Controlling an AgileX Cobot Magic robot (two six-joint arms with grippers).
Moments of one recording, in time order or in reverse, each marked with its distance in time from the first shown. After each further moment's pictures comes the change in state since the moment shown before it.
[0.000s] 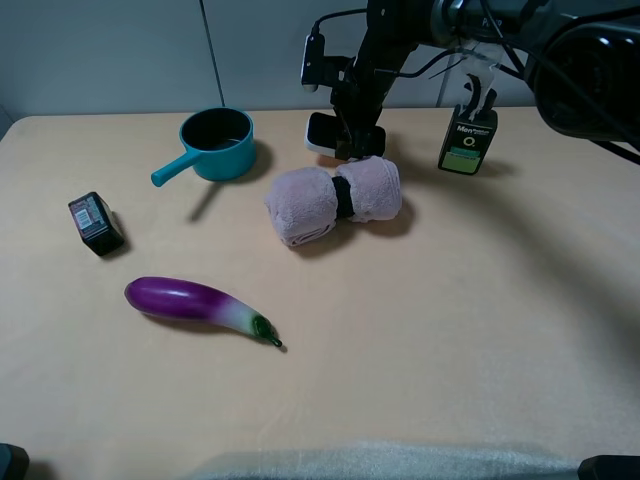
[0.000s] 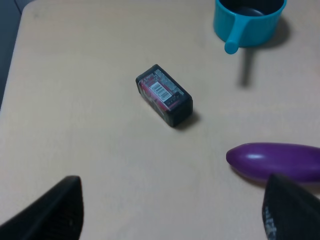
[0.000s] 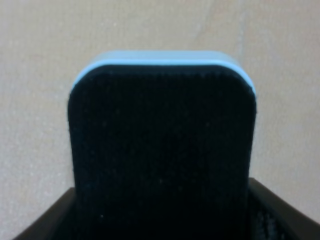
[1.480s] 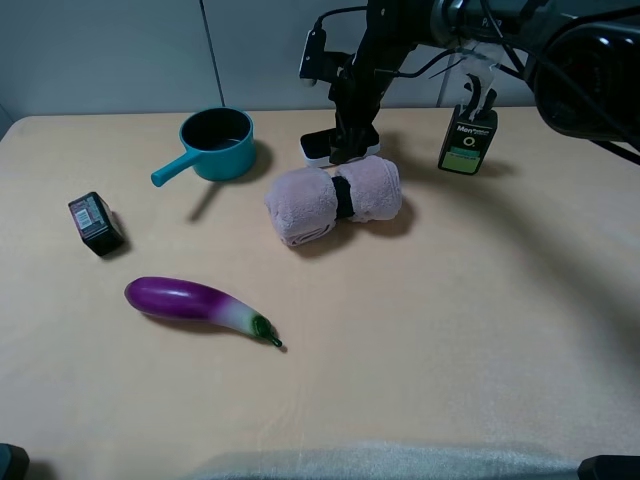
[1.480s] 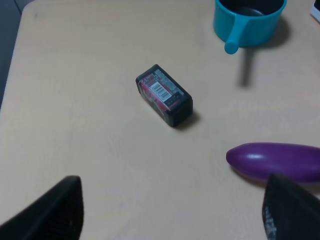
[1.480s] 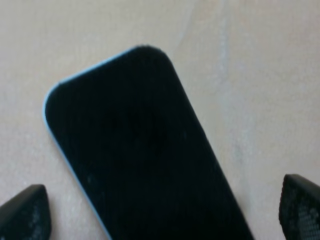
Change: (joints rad) left arm 0.000 0.000 0.000 0.000 0.000 0.000; right arm 0.000 0.000 0.000 0.010 -0.033 0.070
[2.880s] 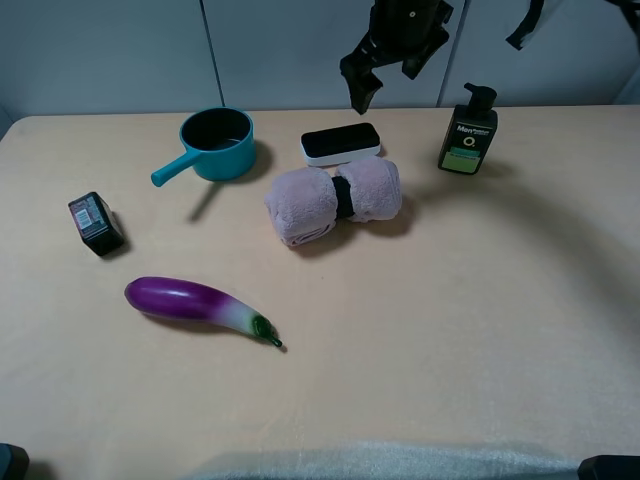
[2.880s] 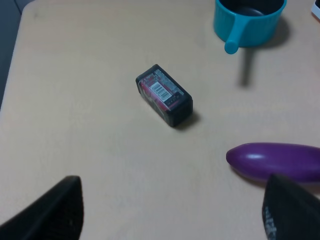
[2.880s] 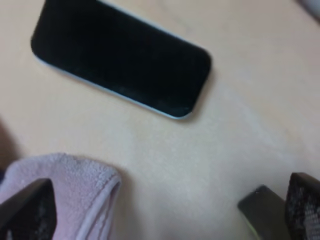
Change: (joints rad) left arm 0.000 0.000 0.000 0.000 0.000 0.000; right arm 0.011 -0.237 -0.004 -0.204 0.337 0.839
